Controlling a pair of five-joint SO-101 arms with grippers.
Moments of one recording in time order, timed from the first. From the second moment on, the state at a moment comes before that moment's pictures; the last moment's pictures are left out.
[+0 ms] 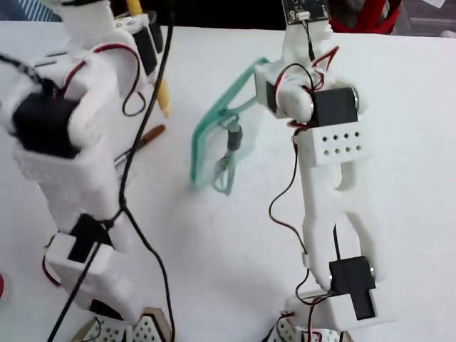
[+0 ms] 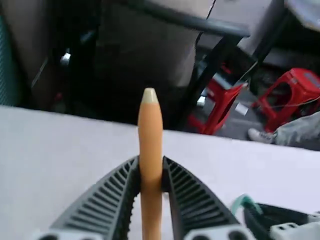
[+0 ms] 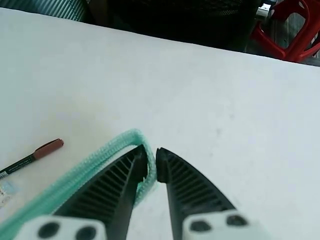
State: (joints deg) left arm 8.0 13.0 -82.2 97.4 16.6; right arm -14.8 -2.7 -17.6 73.7 2.6
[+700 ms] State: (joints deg) left arm 24.3 -6.5 -94.6 102.5 10.9; right arm -14.8 -2.7 -17.6 73.7 2.6
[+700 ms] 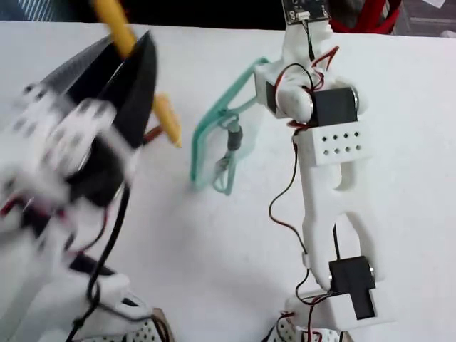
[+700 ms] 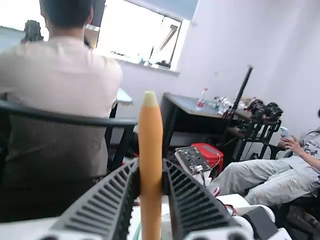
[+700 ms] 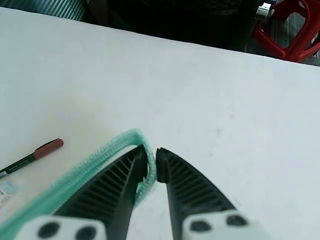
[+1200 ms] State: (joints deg) left arm 26.9 -34.2 -48.6 85.8 3.3; right arm -14.8 -2.8 -16.2 73.7 2.6
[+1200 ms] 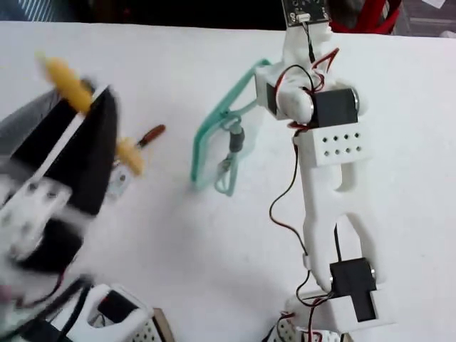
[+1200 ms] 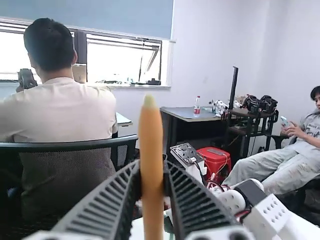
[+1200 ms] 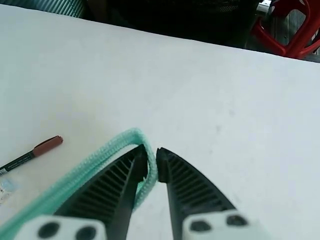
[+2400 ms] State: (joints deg) left arm 22.8 -24.5 27.5 -2.2 11.7; right arm -12.0 -2.8 -15.6 73.6 2.6
